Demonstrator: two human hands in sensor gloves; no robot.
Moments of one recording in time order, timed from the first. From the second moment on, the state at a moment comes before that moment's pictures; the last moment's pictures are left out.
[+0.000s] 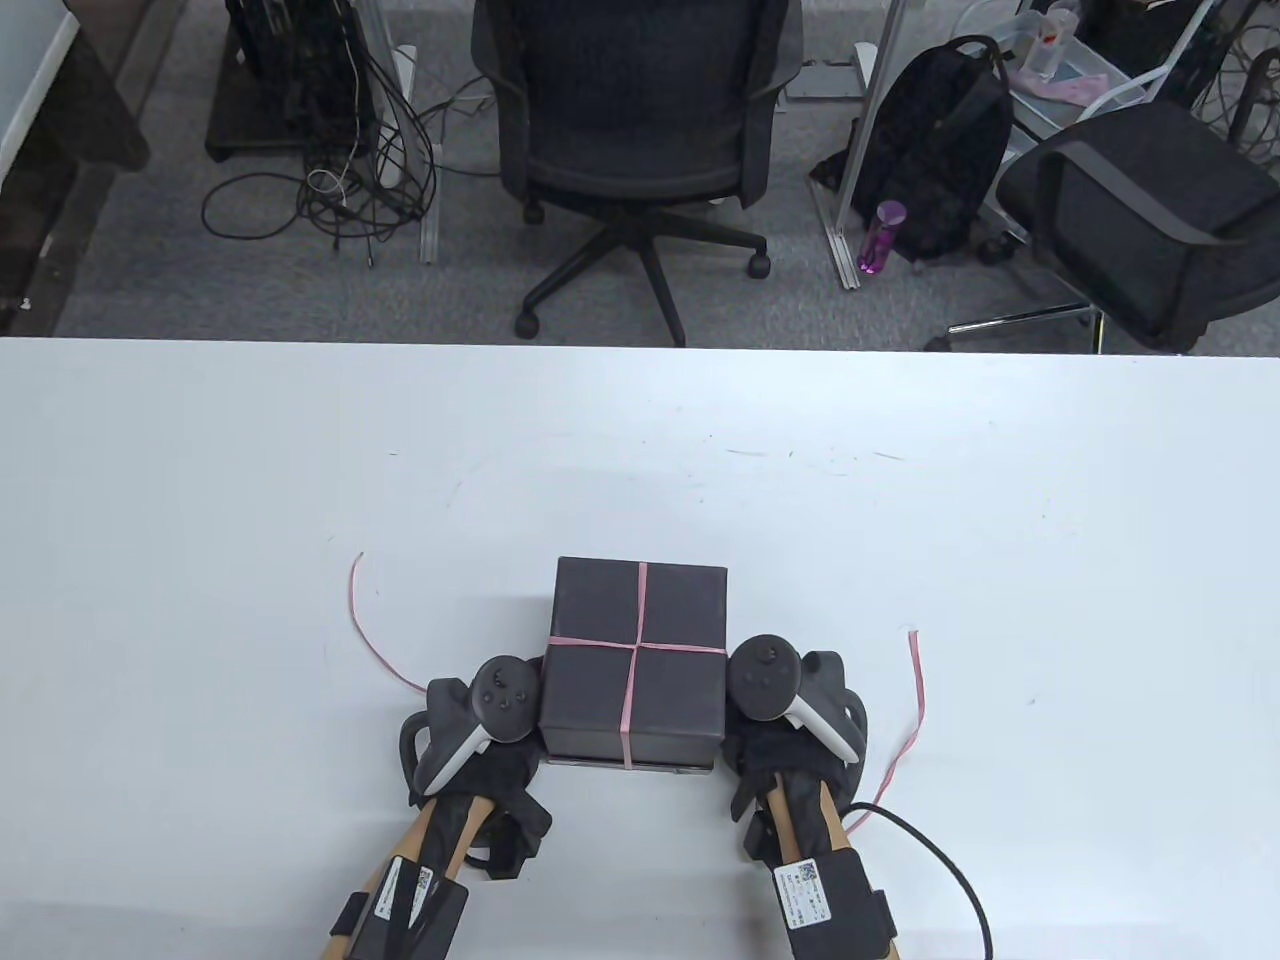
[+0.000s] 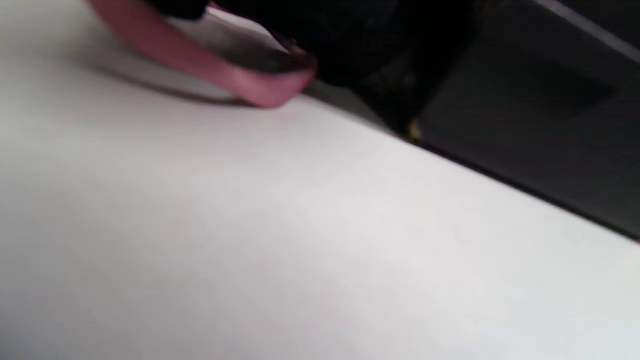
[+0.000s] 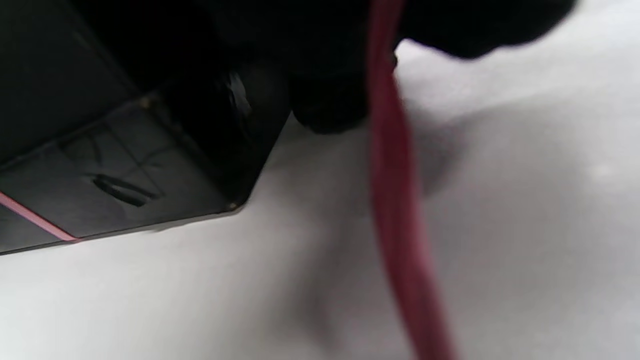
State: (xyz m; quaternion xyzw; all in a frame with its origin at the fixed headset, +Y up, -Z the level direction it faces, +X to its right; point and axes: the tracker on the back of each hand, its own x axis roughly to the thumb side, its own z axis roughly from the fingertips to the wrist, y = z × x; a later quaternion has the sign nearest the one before) left_hand -0.142 -0.802 -0.184 -0.15 0.01 0.20 0.97; right_hand 0.124 -0.784 -0.214 0.07 0.22 0.95 0.19
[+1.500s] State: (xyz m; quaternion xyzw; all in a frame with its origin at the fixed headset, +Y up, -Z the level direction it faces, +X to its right) left_hand -0.188 -0.781 -0.184 -0.09 -0.10 0.66 0.74; right_hand 0.134 -0.772 -0.208 0.15 0.22 0.67 0.70
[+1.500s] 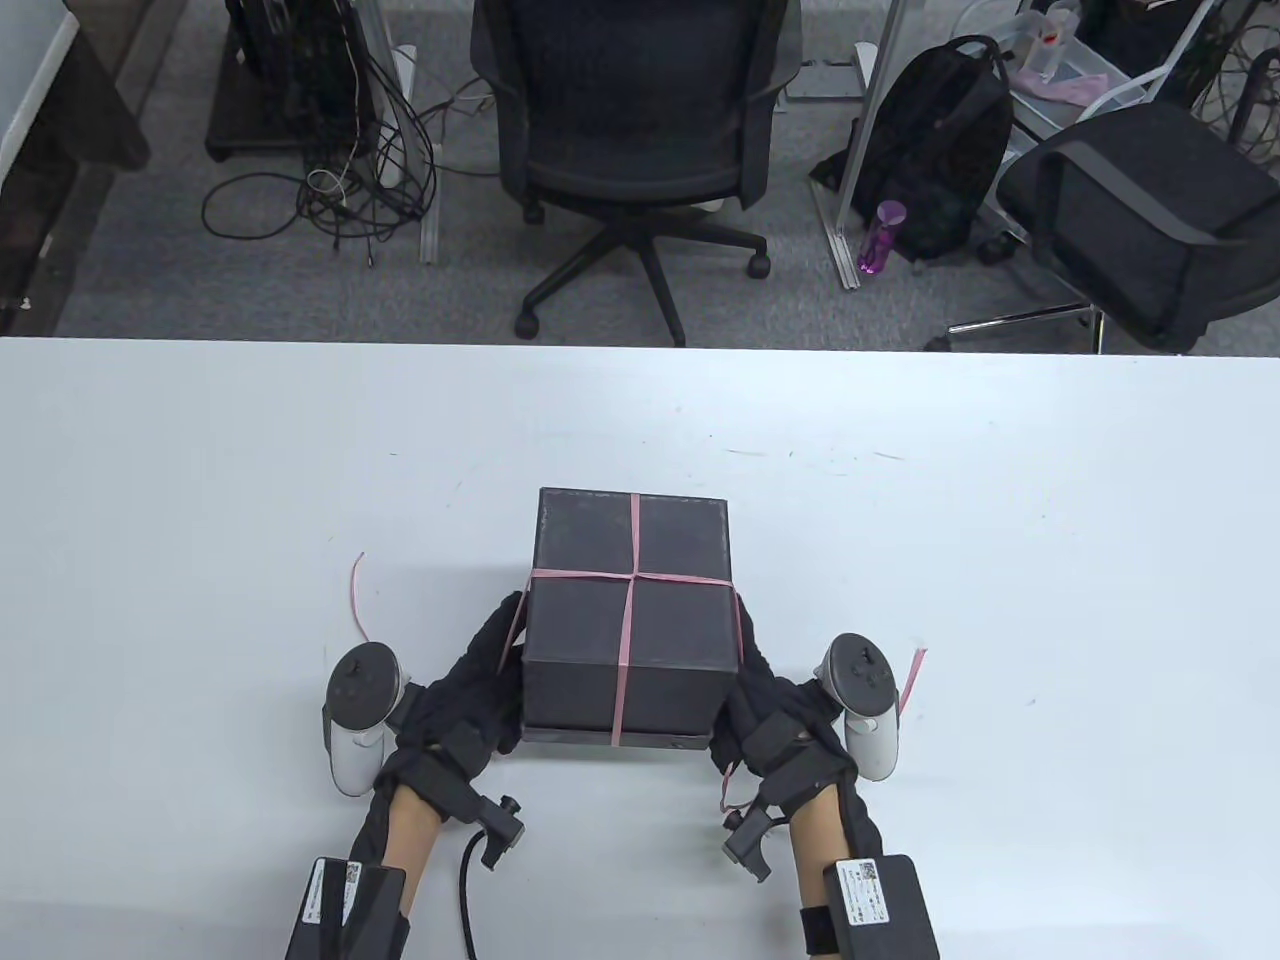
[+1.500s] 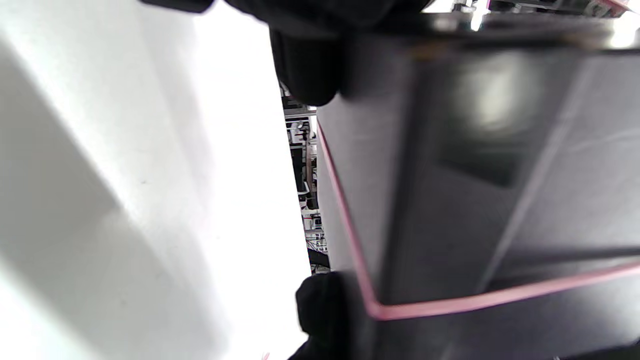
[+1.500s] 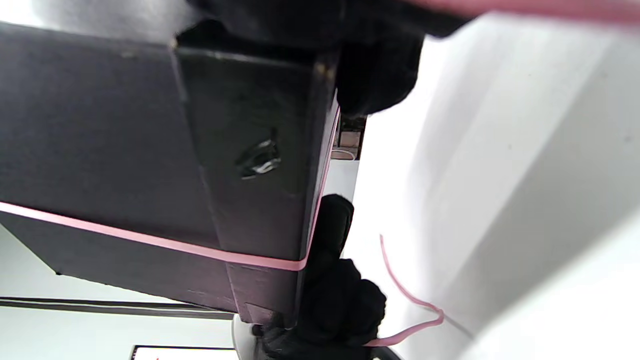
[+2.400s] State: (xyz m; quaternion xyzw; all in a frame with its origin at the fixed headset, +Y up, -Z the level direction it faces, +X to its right) left_hand -0.172 -0.760 -0.175 0.01 -0.12 0.55 0.82; right_hand 0.109 -0.722 -0.190 0.26 -0.07 0.92 0.30
